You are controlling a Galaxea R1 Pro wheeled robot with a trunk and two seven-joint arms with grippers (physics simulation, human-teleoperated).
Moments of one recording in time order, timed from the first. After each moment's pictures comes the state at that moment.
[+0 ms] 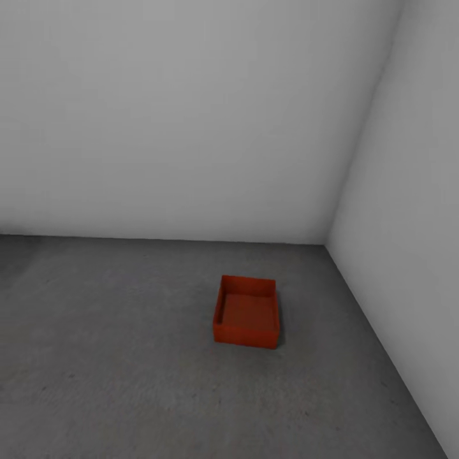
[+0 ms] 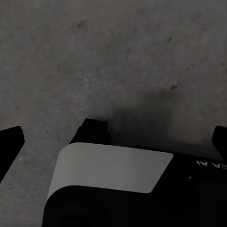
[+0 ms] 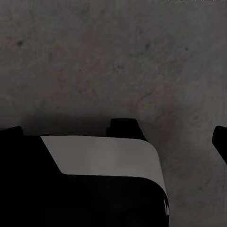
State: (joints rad) left arm -0.38 -0.07 -0.03 0.00 0.18 -0.03 0.16; right arm -0.30 0.09 0.49 0.03 -0.43 -0.16 -0.17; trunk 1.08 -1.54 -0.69
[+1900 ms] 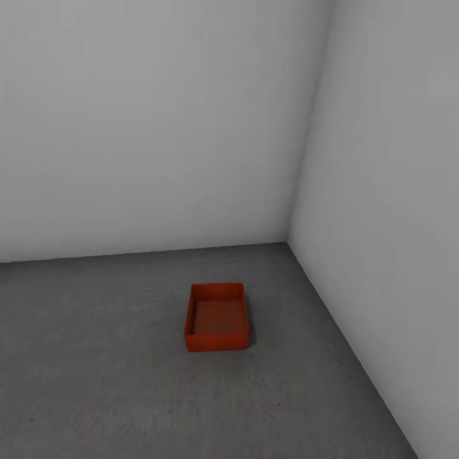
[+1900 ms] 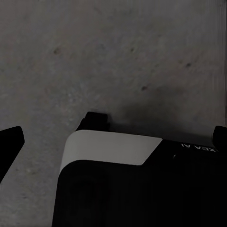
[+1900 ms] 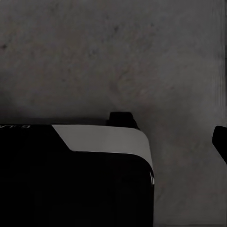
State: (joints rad) left arm -0.38 -0.08 -0.03 0.00 0.17 -0.03 0.16; right arm -0.30 0.09 0.49 0.03 -0.43 -0.16 -0.17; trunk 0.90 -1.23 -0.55
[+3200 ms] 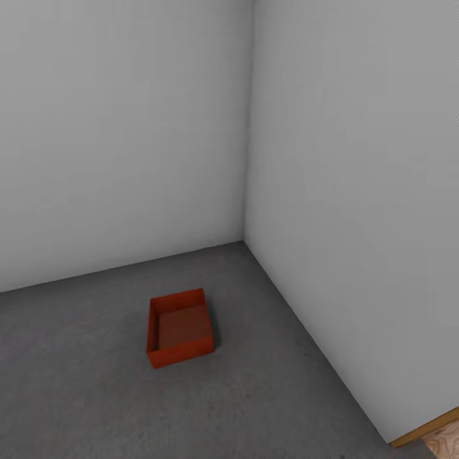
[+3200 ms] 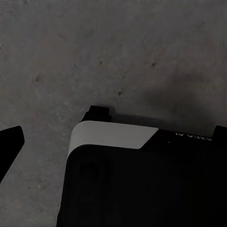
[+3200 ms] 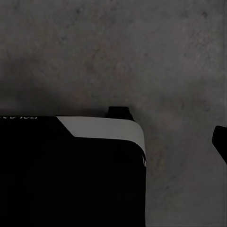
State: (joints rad) left arm -0.38 -0.08 -0.03 0.00 0.17 -0.03 0.16; right arm -0.30 0.09 0.49 0.03 -0.43 -0.16 -0.17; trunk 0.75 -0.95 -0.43
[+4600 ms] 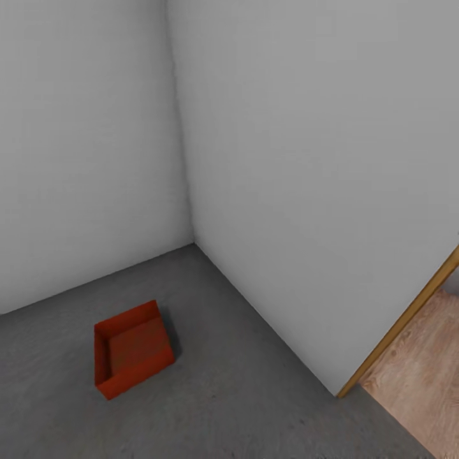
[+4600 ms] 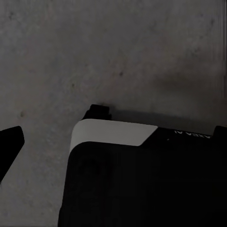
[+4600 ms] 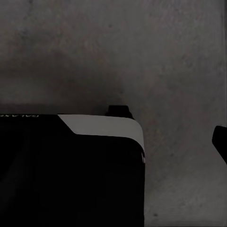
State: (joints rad) left arm -0.38 -0.08 -0.03 0.00 0.17 -0.03 0.16; right arm -0.30 0.09 0.48 0.03 -0.43 -0.16 -0.17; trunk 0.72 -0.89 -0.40
